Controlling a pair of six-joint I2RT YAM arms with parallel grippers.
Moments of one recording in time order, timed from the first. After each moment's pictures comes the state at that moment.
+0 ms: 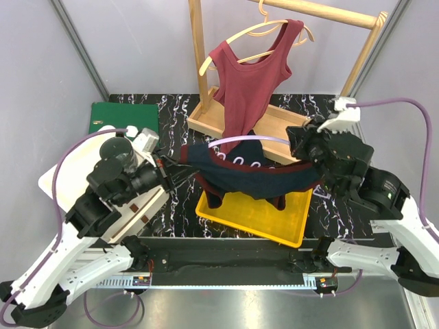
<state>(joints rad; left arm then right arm) -0.72 0.68 1.02 -0.37 0.29 -0.43 0.97 0.98 1.52 -0.69 0.72 0.46</state>
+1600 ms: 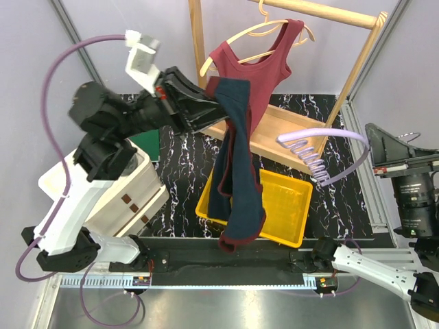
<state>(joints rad) -0.78 1.28 1.93 -0.13 0.67 -0.62 0.97 0.50 1.32 -0.21 0.70 0.48</state>
